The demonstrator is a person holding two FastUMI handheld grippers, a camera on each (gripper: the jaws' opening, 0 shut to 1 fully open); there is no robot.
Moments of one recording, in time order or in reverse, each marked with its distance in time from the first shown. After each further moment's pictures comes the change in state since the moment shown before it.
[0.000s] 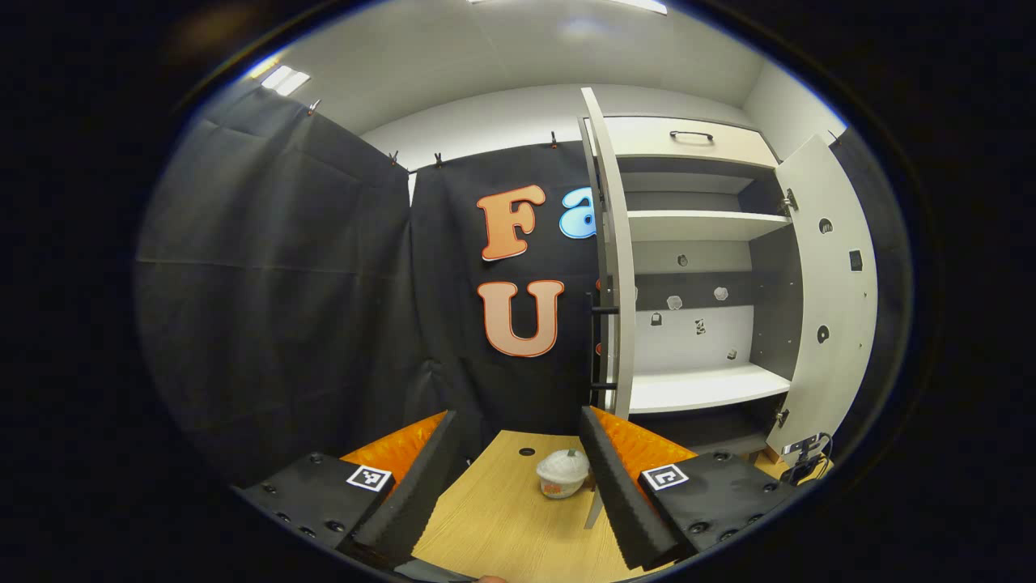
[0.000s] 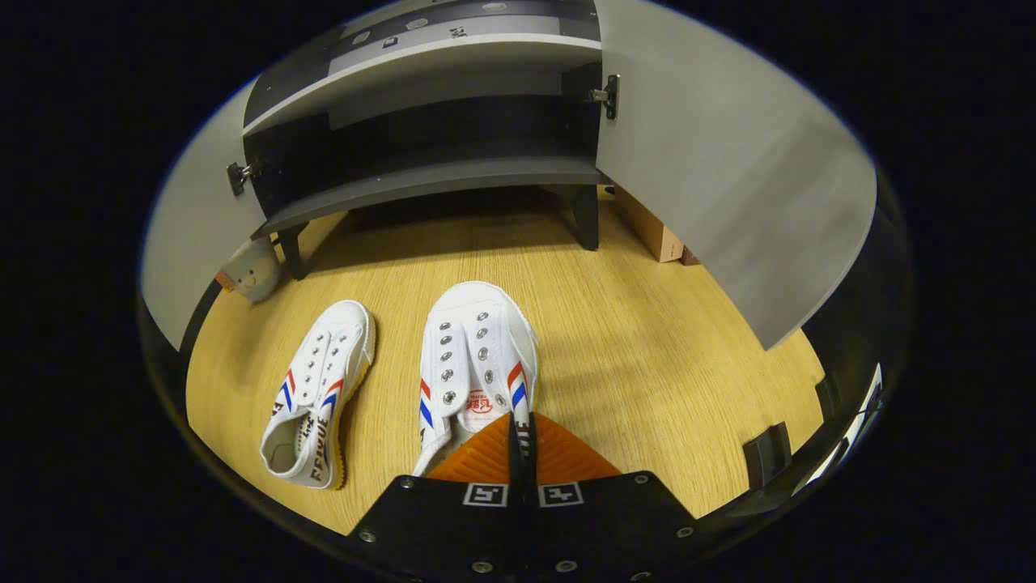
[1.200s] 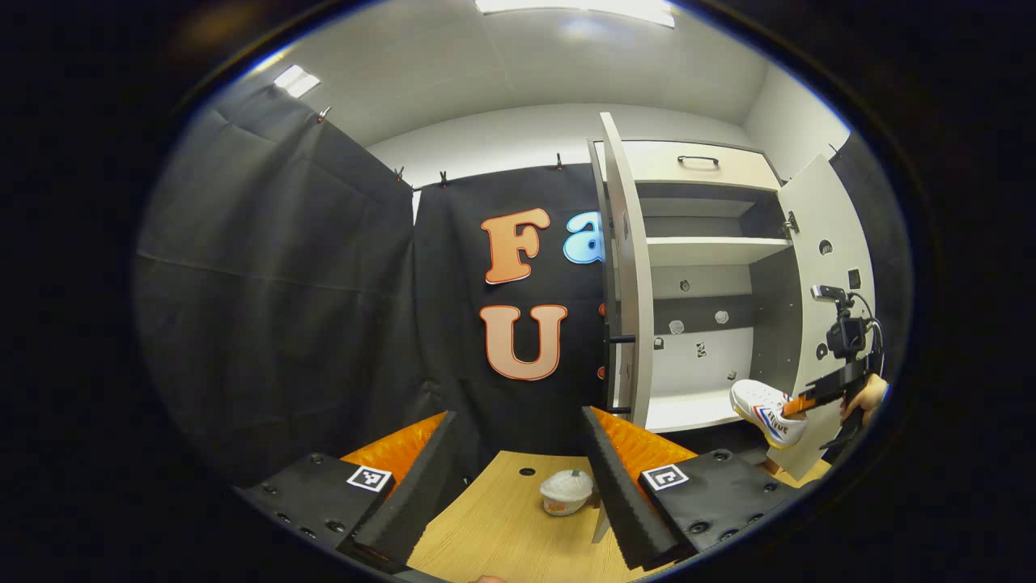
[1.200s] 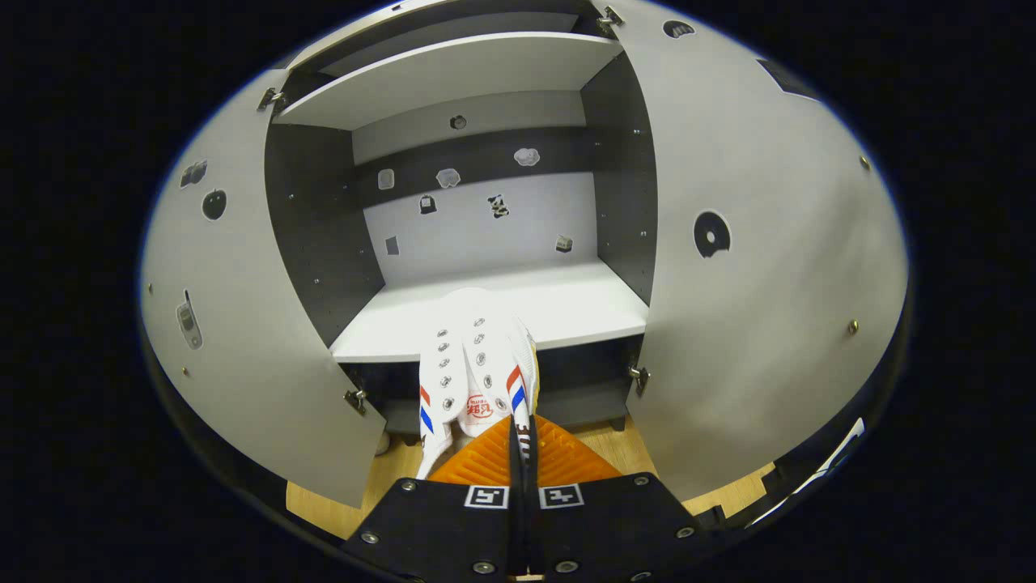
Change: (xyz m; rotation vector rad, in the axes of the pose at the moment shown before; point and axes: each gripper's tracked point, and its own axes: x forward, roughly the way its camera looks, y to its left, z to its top) left arm 0.007 0.026 0.018 -0.020 -0.081 -0.018; right arm -0.205 0.072 0.304 0.058 -0.341 0.111
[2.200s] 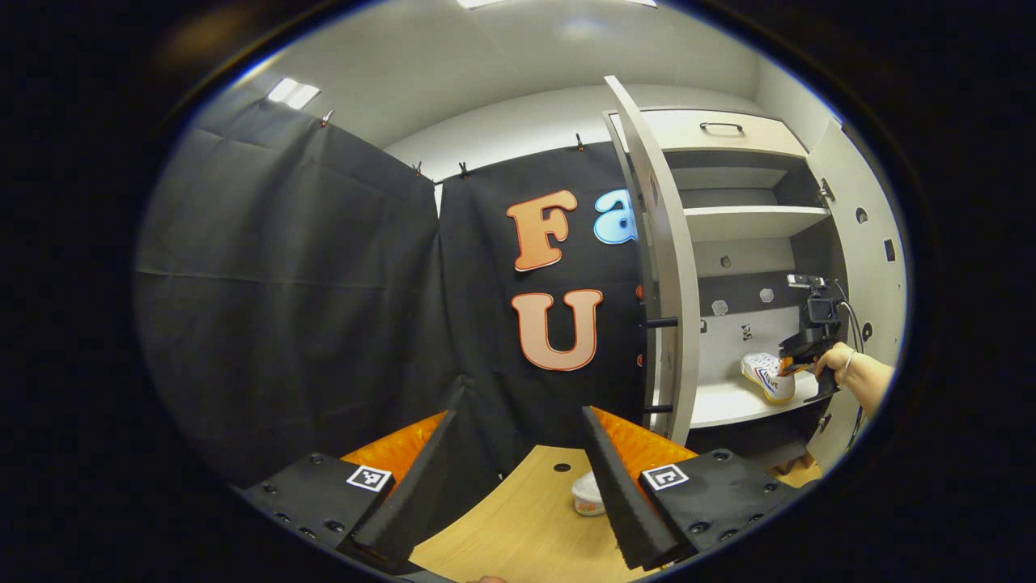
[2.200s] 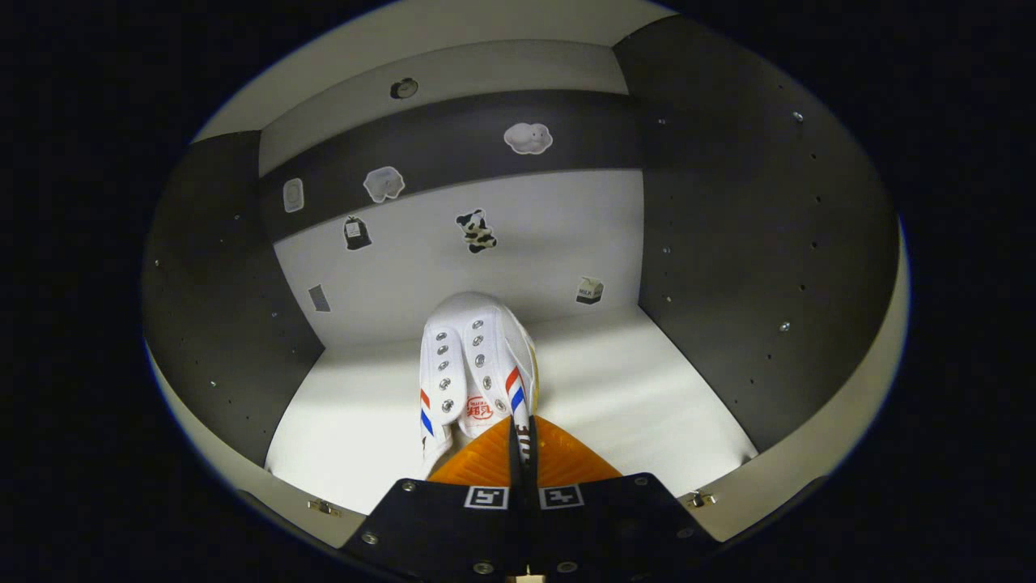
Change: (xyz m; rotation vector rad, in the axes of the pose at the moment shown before) left arm 0.037 0.005 -0.017 0.073 0.051 0.152; right arm 0.238 0.001 0.091 0.037 0.054 -0.053
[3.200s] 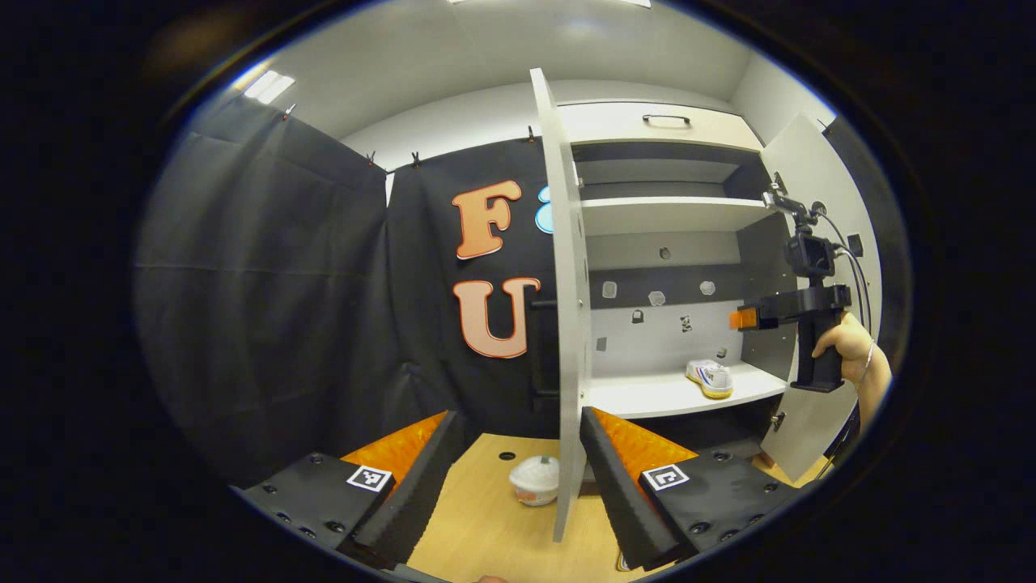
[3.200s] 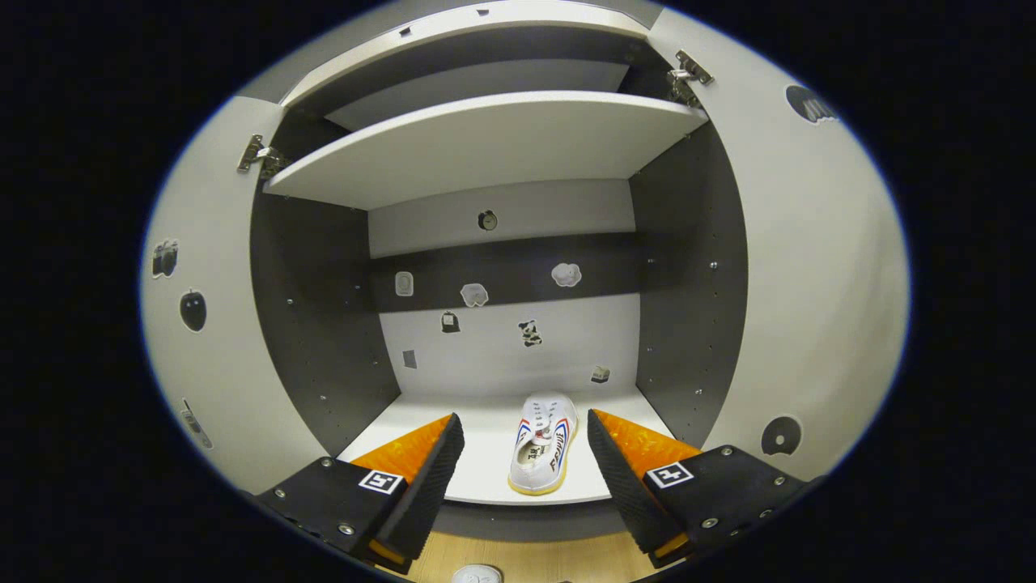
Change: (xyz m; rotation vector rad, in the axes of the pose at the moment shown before) left arm -0.026 -0.108 -0.022 -0.031 0.062 -0.189; right arm -0.209 0.023 0.046 -0.119 -0.386 0.174
